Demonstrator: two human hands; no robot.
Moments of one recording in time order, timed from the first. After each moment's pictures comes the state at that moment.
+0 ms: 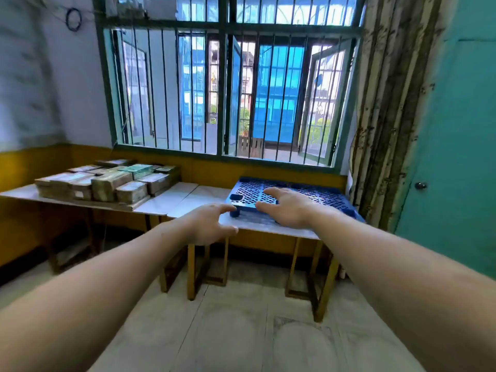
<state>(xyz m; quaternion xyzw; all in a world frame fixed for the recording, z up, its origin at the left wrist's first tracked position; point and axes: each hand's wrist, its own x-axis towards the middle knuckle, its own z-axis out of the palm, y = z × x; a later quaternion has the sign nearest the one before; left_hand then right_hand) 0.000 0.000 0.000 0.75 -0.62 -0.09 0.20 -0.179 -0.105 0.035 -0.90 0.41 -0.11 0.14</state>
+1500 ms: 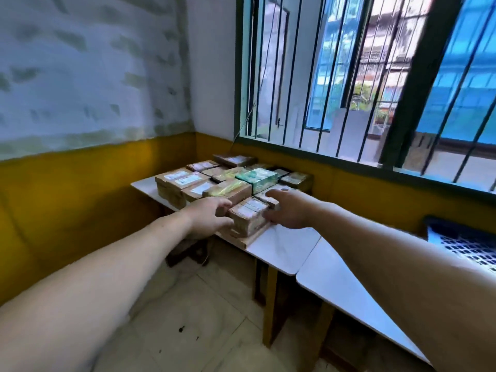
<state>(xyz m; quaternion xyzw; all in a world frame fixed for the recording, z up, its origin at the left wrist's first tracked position) 0.651 -0.200 -0.035 0.90 -0.39 -0.08 0.19 0.546 -0.391 -0.019 -0.99 0.15 -0.02 0.09</state>
